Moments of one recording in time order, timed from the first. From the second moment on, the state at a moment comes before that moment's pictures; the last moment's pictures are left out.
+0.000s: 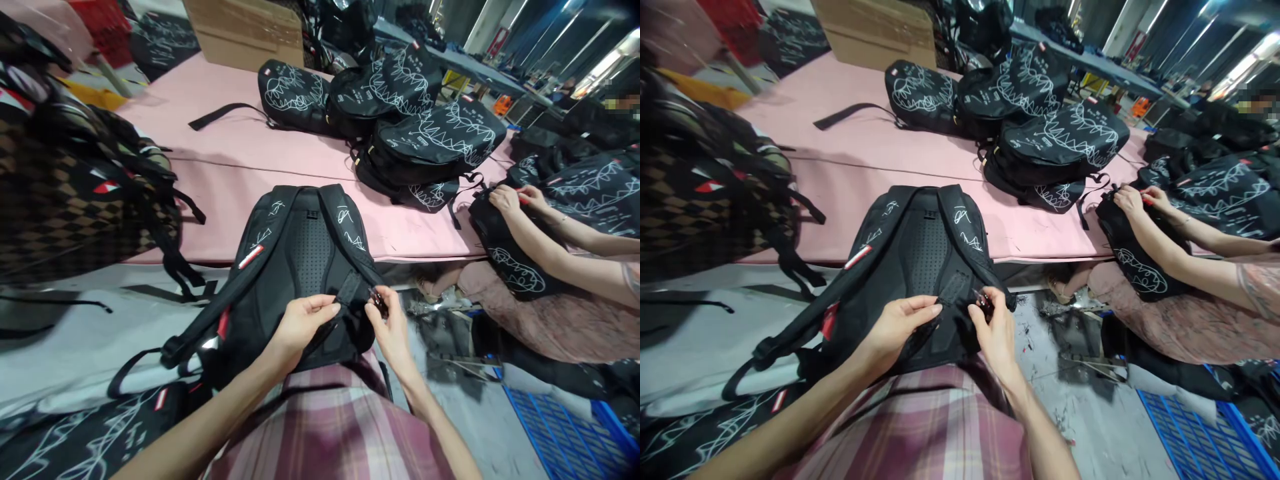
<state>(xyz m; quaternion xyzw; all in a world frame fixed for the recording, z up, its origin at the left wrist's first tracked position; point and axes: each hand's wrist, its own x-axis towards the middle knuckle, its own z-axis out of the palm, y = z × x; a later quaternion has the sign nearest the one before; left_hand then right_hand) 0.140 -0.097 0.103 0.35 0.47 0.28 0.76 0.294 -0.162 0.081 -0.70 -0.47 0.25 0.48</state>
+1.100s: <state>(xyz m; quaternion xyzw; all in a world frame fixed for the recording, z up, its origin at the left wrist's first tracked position) 0.140 -0.093 0.095 0.40 0.49 0.27 0.72 0.294 -0.138 0.073 -0.62 -0.34 0.42 0.57</state>
